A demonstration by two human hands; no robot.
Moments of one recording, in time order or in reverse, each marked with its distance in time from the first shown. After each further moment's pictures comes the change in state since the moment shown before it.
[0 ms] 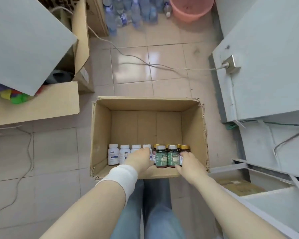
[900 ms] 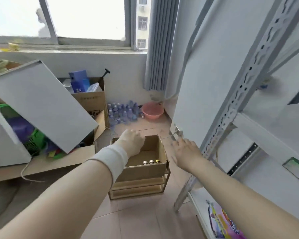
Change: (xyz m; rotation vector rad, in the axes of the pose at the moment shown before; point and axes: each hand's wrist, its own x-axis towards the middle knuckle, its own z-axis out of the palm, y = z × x) left_hand -0.502 0.047 0.069 1.068 0.860 0.246; right_hand -0.499 0.046 0.031 -0.522 0.818 -0.204
